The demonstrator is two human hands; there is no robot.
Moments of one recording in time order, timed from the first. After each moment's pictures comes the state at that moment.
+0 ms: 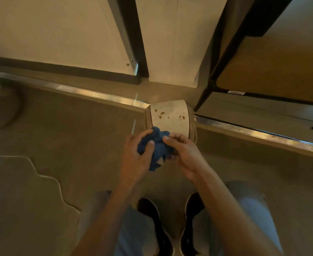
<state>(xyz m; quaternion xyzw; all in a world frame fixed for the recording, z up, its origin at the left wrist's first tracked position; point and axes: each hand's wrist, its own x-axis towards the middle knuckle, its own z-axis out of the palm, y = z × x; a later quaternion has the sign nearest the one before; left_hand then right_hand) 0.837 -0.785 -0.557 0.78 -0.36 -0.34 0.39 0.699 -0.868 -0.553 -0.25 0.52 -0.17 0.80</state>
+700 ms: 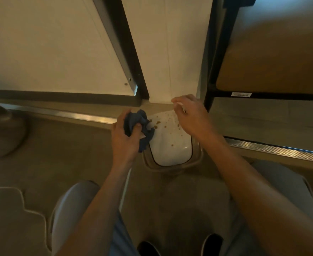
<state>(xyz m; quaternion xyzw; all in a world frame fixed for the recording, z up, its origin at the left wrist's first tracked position) 0.880 -0.856 -0.666 0.76 -0.37 -0.19 0.49 0.705 -0.989 -0.646 -0.78 0.46 -0.26 0.33</state>
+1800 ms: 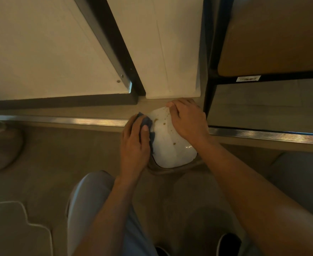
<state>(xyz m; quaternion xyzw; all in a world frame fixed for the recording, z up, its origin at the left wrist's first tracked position) 0.871 -0.862 -0.712 0.77 -0.52 -0.13 0.35 0.726 -0.994 -0.717 -0.79 0.48 -0.28 0.24</state>
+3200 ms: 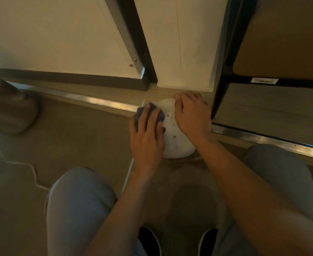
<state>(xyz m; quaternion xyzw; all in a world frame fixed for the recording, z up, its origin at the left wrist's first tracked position) 0.818 -0.861 -0.718 0.81 -0.50 0.07 0.28 0.727 -0.991 -0.714 -0.81 0.49 -0.26 0.20</state>
